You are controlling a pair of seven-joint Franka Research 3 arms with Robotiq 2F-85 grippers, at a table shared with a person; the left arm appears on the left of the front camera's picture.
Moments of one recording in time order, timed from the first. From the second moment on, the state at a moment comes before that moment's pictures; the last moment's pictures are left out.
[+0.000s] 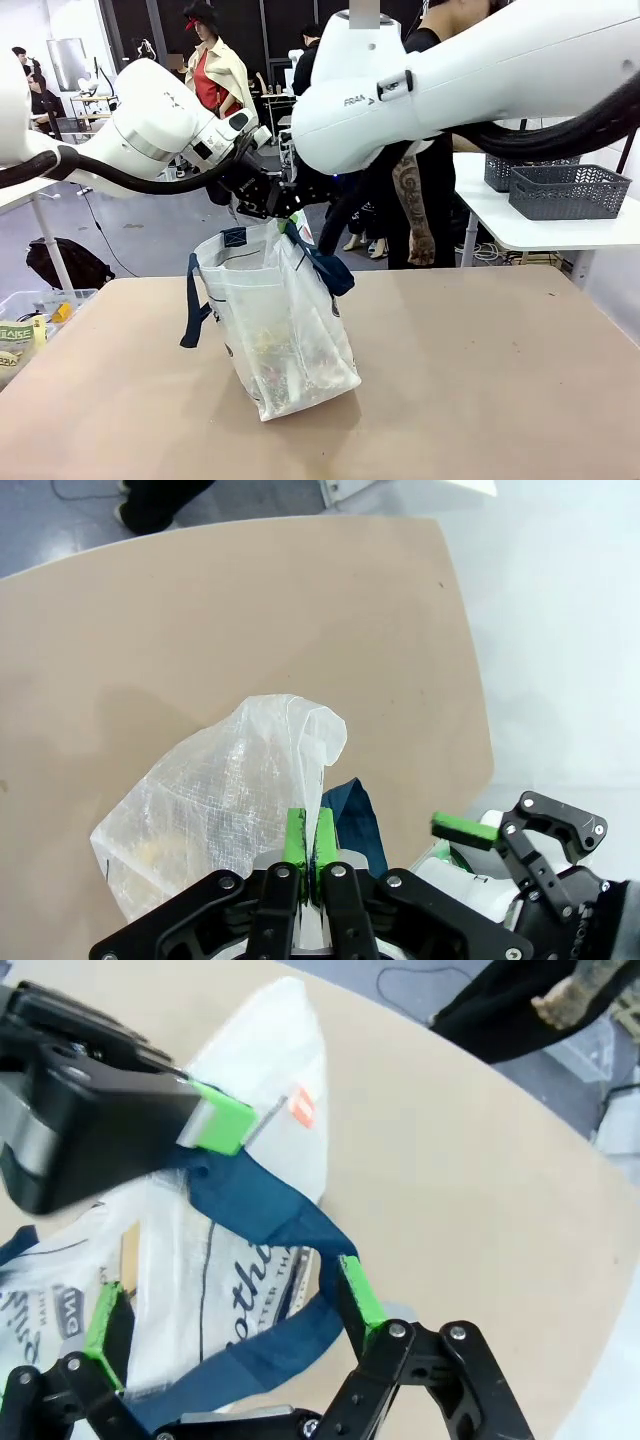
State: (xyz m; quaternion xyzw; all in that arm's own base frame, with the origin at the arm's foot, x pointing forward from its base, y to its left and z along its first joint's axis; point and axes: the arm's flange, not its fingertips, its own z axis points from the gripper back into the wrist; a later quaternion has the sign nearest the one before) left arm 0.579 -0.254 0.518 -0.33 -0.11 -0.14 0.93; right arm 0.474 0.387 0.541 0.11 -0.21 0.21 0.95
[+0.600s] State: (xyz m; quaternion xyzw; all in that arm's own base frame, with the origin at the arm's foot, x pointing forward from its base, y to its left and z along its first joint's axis) left arm 0.576 -0.258 0.518 -0.33 -0.11 -0.15 0.93; right arm 0.441 0.235 0.573 0.18 -0.25 -0.02 0.95
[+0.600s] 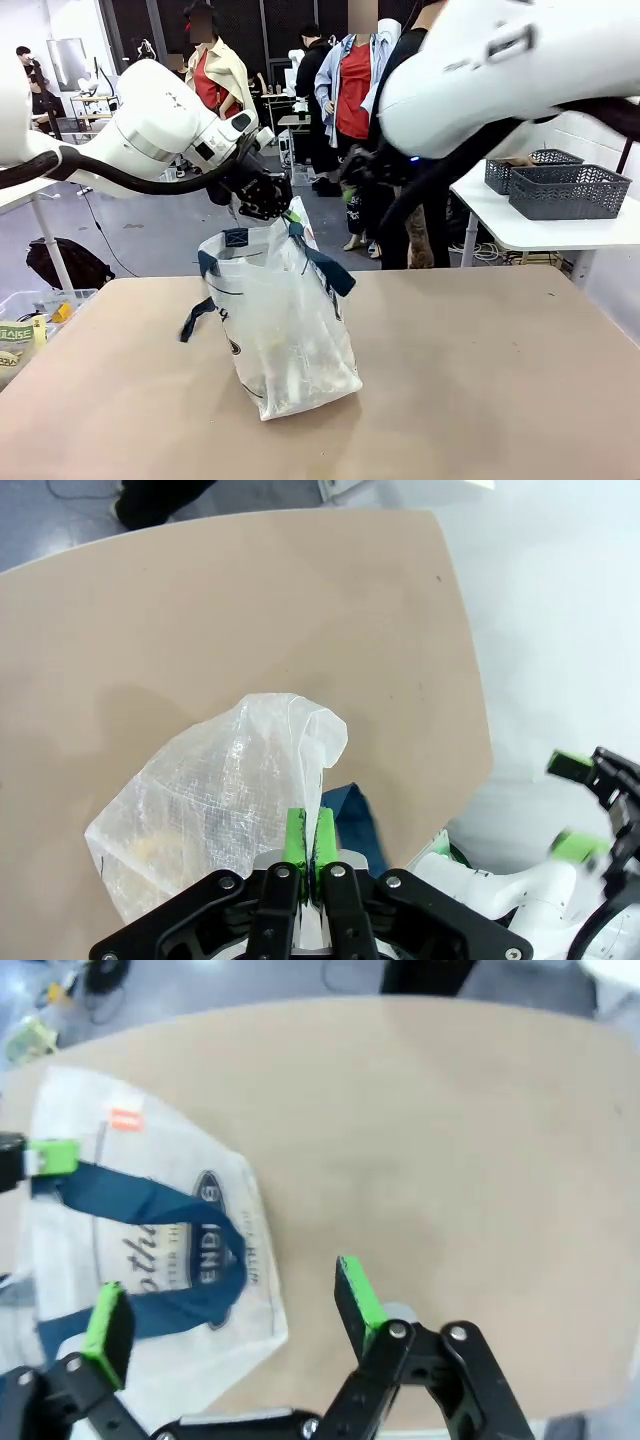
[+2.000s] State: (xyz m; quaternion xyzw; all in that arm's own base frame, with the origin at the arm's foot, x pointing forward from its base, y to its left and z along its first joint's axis) left arm 0.516 -0.155 0.638 -0.27 -0.23 -0.09 0.93; right arm 0.404 0.014 0.537 0.15 -0.15 -0.25 0.95
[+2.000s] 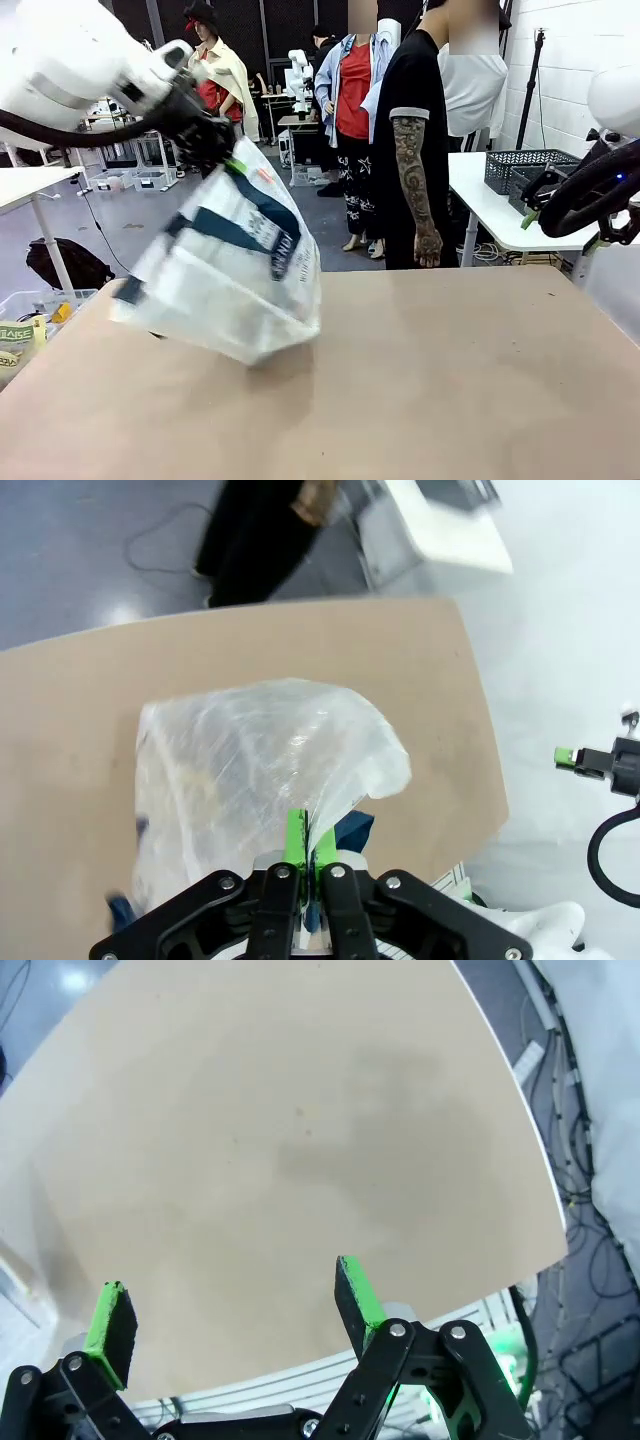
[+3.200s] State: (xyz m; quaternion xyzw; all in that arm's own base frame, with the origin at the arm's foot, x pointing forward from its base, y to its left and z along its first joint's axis) left arm 0.414 0.040 0.595 -0.23 -0.21 0.23 0.92; right arm 0.404 0.014 0.537 0.15 -0.15 -0.25 0.95
